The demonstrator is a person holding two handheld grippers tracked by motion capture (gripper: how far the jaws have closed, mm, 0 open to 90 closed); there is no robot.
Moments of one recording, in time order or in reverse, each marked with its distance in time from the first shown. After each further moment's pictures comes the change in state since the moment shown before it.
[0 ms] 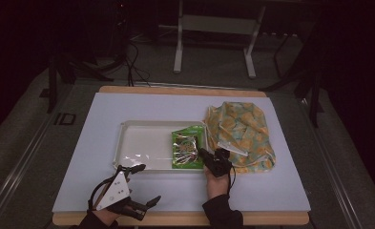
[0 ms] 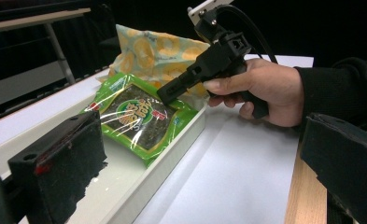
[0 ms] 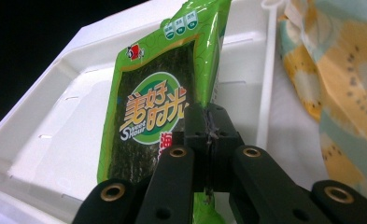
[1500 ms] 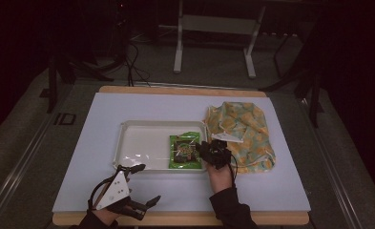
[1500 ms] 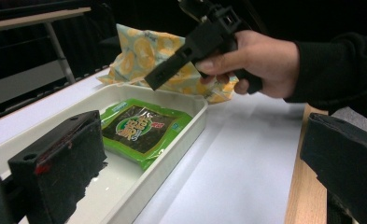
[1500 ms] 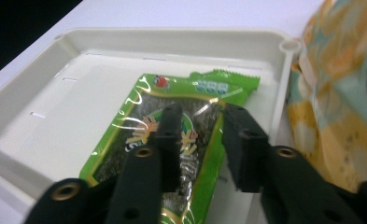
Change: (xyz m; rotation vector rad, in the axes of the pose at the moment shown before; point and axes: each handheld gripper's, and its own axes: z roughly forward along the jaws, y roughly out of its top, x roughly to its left) left arm 0.001 0.001 0.000 0.003 0.000 -0.003; right arm 0.017 0.036 -0.002 0.079 -0.017 -0.224
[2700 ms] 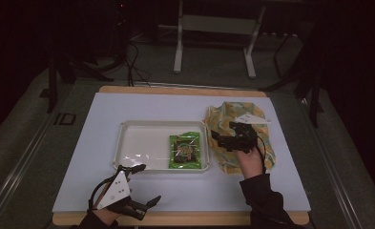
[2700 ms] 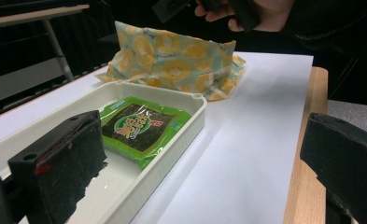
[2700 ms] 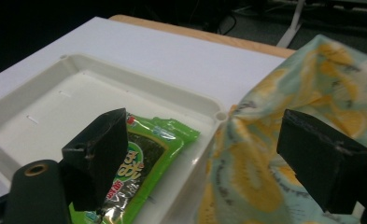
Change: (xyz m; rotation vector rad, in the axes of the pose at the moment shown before) left arm 0.000 0.000 0.001 0.009 -0.004 -0.002; right arm -0.045 0.059 -0.055 -0.054 0.023 -0.192
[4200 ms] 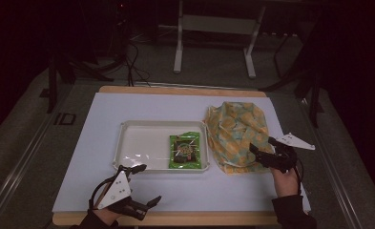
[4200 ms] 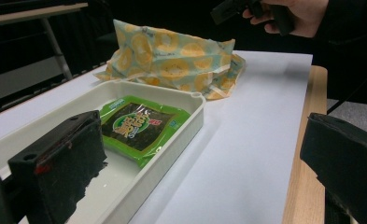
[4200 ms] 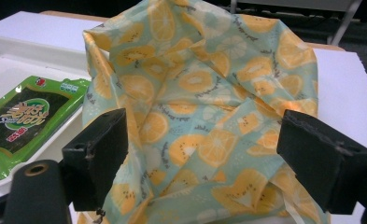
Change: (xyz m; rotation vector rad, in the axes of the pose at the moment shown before) left arm 0.000 0.000 0.001 0.004 -0.002 -0.001; right arm -0.068 -0.069 -0.071 -0.049 -0.193 0.051
